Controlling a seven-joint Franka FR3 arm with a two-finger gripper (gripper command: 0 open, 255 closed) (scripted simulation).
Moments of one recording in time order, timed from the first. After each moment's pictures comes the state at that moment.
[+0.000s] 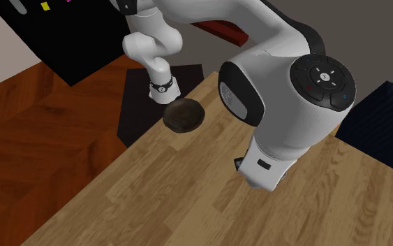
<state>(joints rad) 0.14 0.29 0.34 -1.56 -0.02 1.86 0.44</state>
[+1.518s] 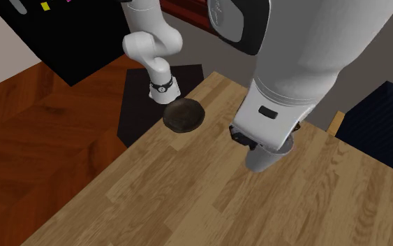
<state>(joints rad) 0.11 0.18 0.34 -1.41 0.02 1.61 0.41</state>
